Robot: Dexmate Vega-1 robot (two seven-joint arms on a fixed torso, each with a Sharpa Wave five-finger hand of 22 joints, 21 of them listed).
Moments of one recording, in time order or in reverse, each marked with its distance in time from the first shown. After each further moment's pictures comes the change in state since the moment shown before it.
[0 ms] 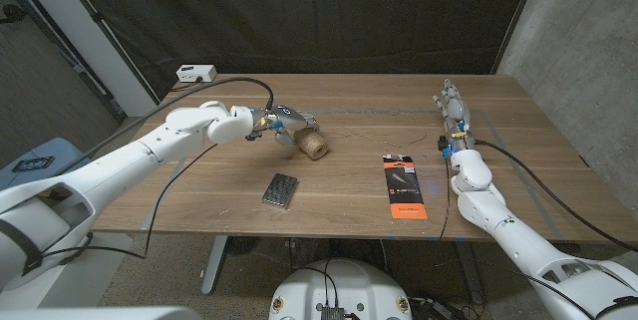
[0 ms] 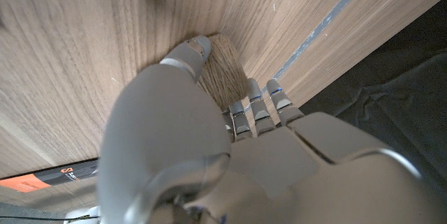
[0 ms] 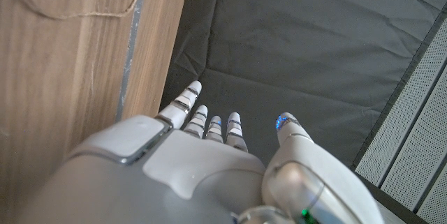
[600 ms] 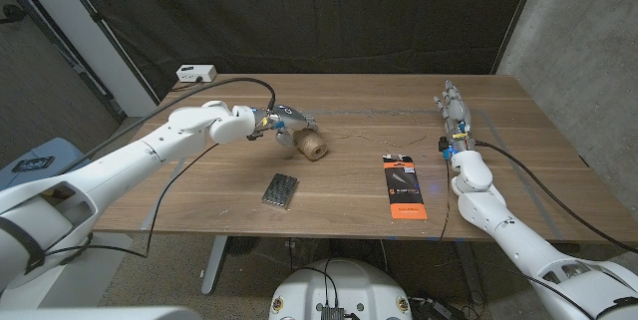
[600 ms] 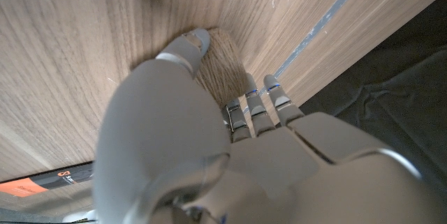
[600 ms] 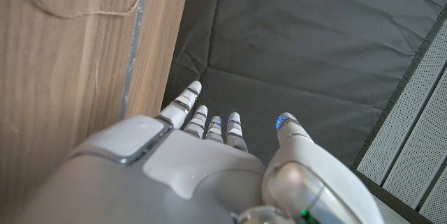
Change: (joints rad) left arm -0.006 -0.007 0.009 0.000 0.017 0.011 0.006; left_hand 0.018 -0.027 0.027 -0.002 -0.001 0.179 0.004 0.074 -0.001 0.159 -0.027 -0.012 -0.076 0.147 -0.053 -0.012 -0.078 0.068 -0.008 0.039 -0.008; right arm -0.003 0.000 0.003 0.003 0.008 0.003 0.006; right_hand 0.000 0.000 0.000 0.000 0.000 0.000 0.000 0.000 0.000 0.000 0.000 0.000 0.000 0.000 0.000 0.000 0.003 0.004 0.004 0.001 0.000
